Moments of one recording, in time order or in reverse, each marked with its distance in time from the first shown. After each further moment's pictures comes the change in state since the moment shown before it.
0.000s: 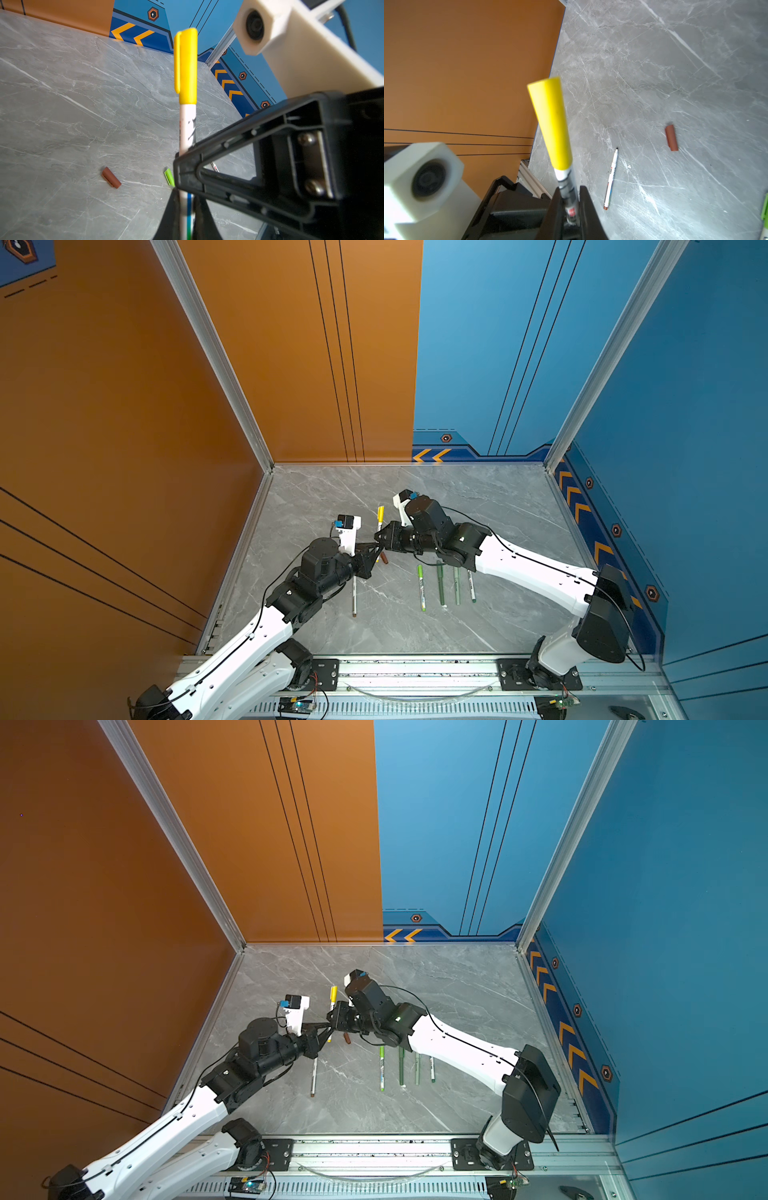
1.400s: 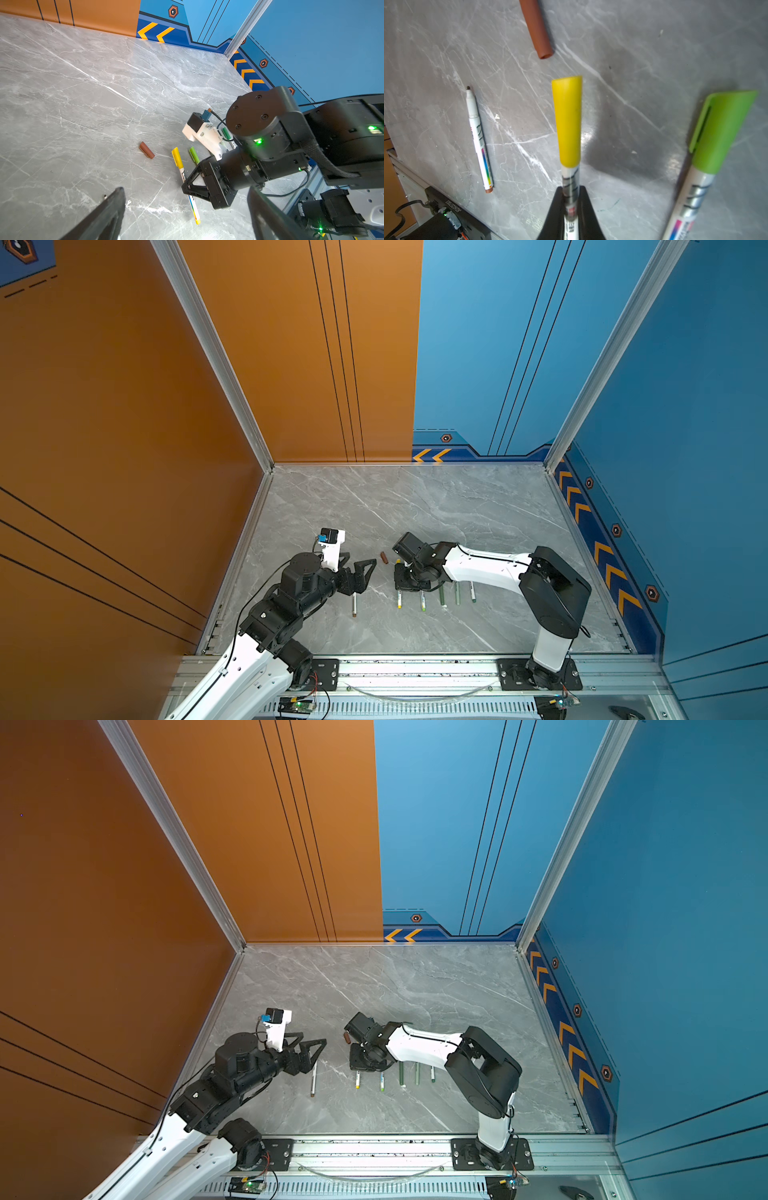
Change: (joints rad) left arm 0.039 -0.244 0.000 -0.320 -0.066 0.112; right arm 0.000 0.243 -0.181 -0.153 -0.033 0.000
